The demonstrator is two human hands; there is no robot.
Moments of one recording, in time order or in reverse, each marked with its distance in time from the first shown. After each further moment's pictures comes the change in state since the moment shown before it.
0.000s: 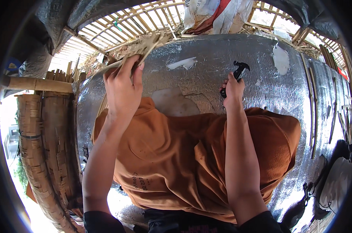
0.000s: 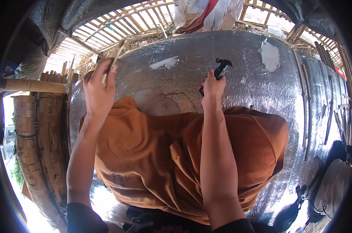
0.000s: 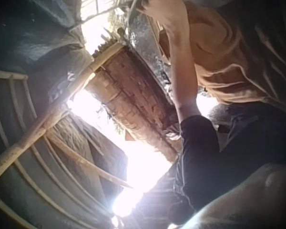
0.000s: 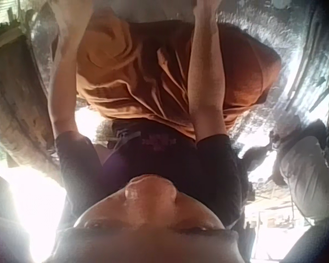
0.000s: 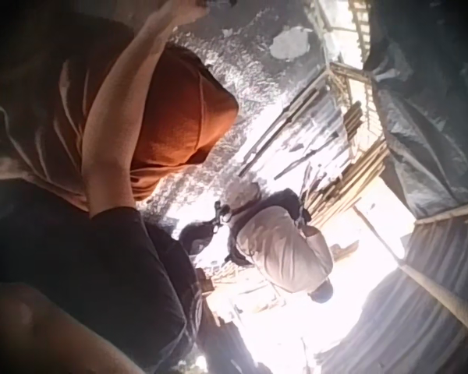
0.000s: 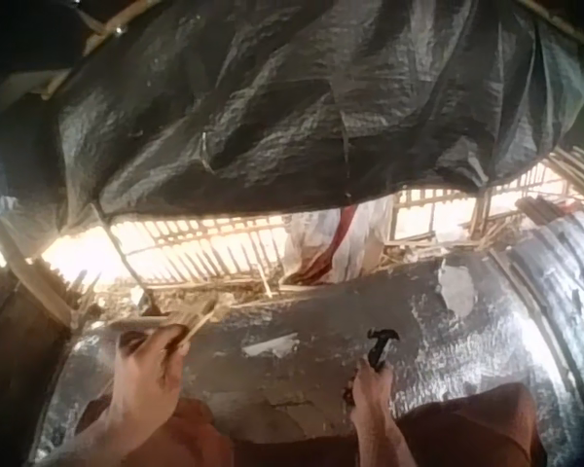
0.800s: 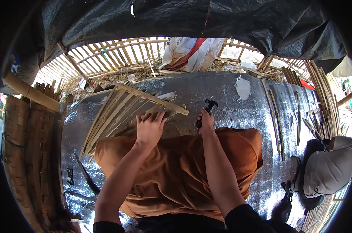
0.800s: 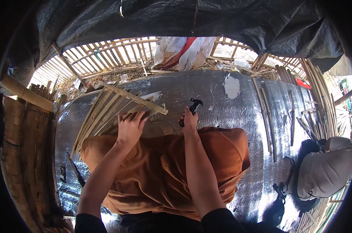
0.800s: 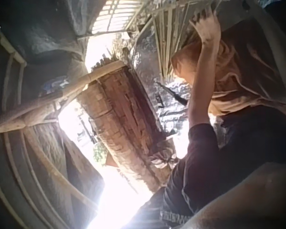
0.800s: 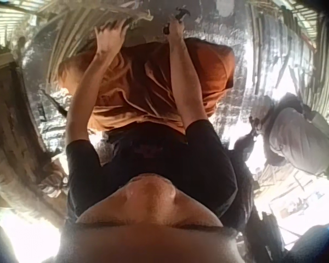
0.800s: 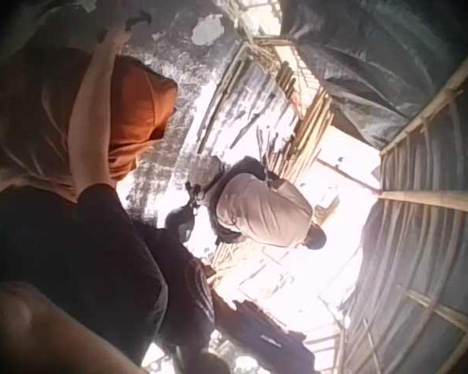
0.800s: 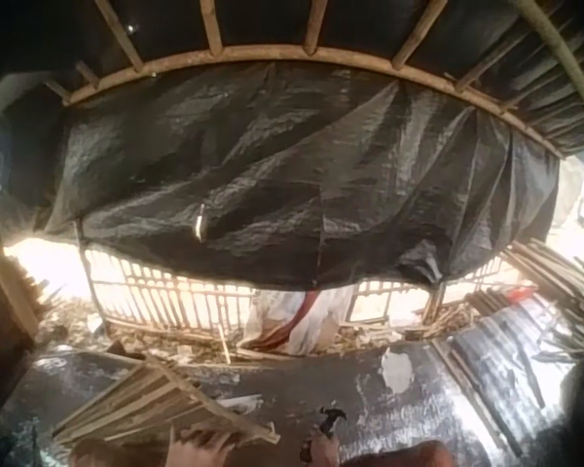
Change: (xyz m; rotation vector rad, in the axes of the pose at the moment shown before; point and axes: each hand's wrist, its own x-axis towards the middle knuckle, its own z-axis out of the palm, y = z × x) left_hand -0.068 0.043 0.043 -0.005 -0.181 0.076; right_hand 0.002 0.015 -0.028 0.087 -0.059 0.018
